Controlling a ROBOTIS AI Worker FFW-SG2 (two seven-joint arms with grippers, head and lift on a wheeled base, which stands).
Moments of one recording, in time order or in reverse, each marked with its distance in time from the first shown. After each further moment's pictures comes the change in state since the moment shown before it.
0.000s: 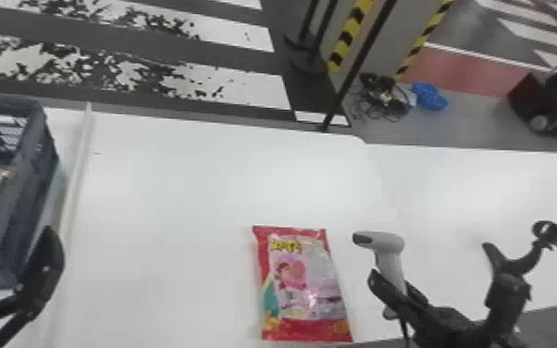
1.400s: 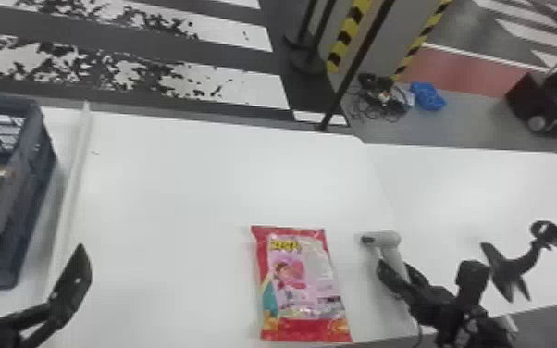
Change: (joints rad) left arm -0.018 0.001 -0.024 -0.018 -0.037 0.209 -0.018; right arm -0.353 -0.211 0.056 0.766 0.191 -0.444 0.045
